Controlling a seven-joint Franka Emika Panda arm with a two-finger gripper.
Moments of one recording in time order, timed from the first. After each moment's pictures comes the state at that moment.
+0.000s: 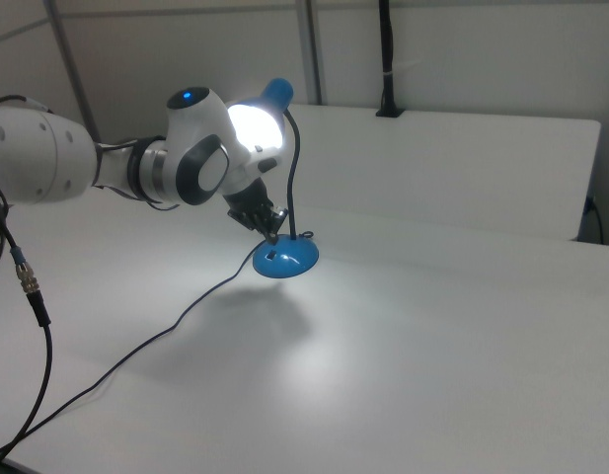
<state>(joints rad) 0.13 0.44 -0.13 -1.67 -0.03 2.44 0.01</state>
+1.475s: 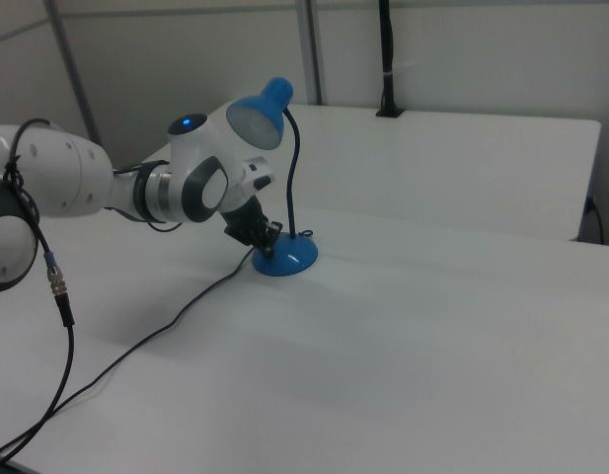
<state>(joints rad) 0.17 0.59 -0.12 -1.58 -0.06 2.49 0.01</state>
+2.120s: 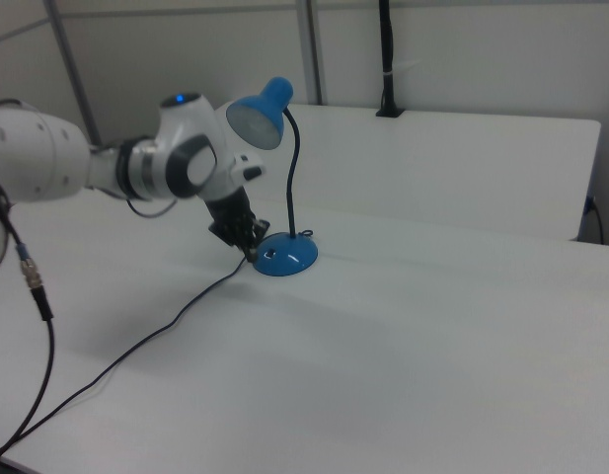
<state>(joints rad) 0.16 0.48 -0.11 -1.63 -0.08 2.28 0.01</state>
